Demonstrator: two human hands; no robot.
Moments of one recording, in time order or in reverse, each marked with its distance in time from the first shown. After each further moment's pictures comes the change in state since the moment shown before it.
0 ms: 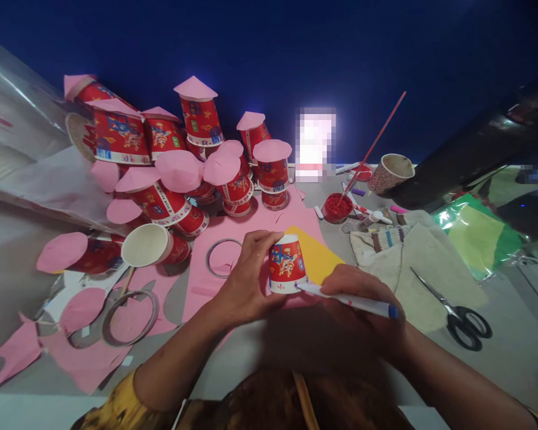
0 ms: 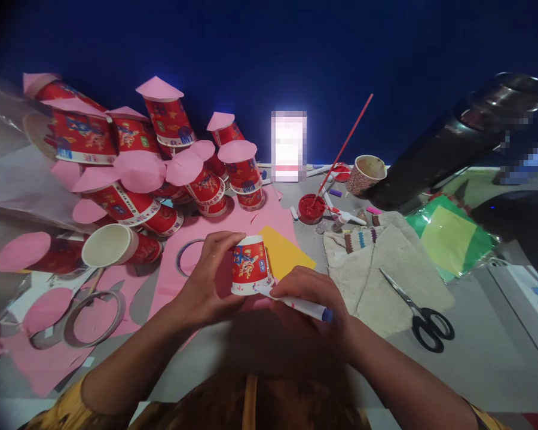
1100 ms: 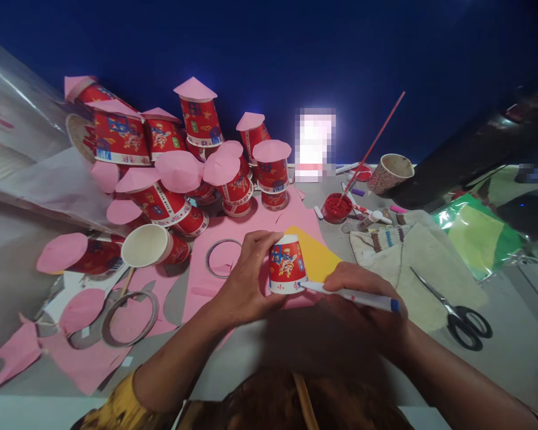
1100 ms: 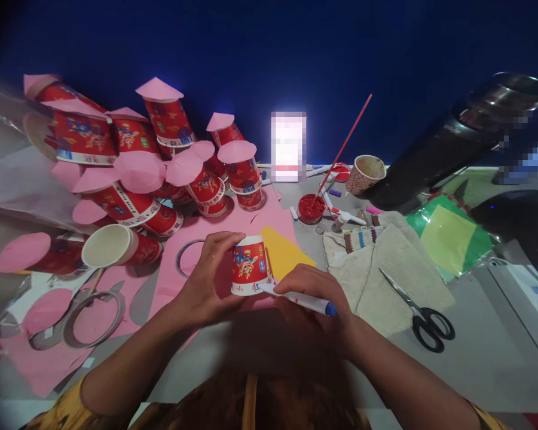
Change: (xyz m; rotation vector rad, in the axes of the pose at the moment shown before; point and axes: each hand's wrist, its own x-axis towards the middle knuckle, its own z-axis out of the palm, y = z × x) left_hand -0.002 -0.002 0.001 -0.007 0.000 -0.016; right_hand -0.001 0.004 -0.001 -0.019 0.026 -0.011
